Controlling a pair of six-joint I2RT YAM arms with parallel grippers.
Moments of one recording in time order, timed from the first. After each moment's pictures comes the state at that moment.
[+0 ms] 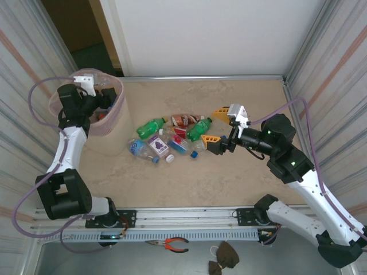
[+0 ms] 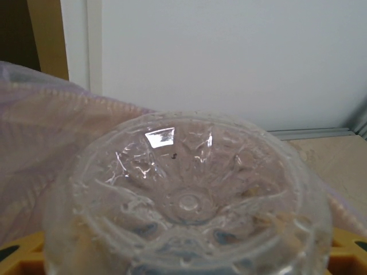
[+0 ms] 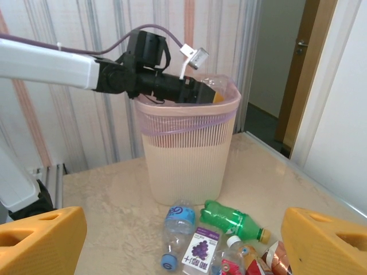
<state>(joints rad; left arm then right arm) 0.20 1.37 1.07 0.04 0.56 -0.07 0.64 0.81 1.04 -0.27 -0.49 -0.03</state>
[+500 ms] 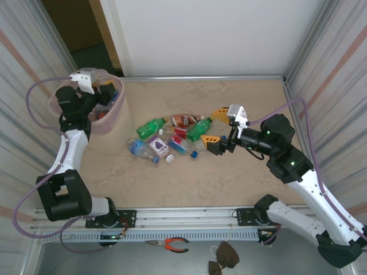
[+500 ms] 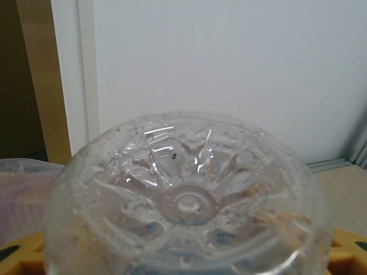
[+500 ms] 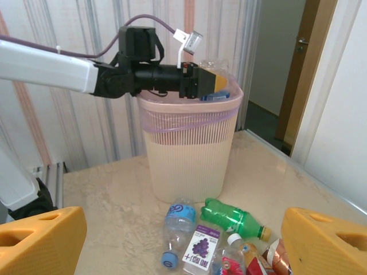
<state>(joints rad) 0.20 1.37 1.01 0.31 0.58 -0.09 0.64 0.81 1.04 -0.27 -0.49 -0.03</state>
